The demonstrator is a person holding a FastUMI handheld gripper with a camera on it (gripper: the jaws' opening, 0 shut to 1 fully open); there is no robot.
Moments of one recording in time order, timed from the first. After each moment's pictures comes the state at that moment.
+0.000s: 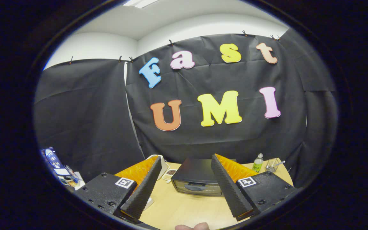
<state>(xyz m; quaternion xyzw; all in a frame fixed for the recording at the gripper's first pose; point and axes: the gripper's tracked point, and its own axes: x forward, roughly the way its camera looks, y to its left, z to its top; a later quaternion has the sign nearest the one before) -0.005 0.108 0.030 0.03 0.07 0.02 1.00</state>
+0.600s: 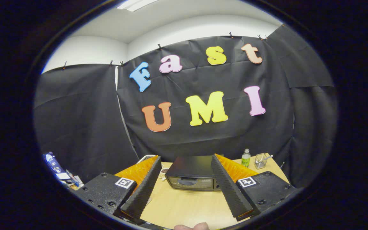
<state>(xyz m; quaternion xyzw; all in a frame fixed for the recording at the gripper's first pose) -0.055 0.082 0.027 0.06 0.08 -0.02 1.00</state>
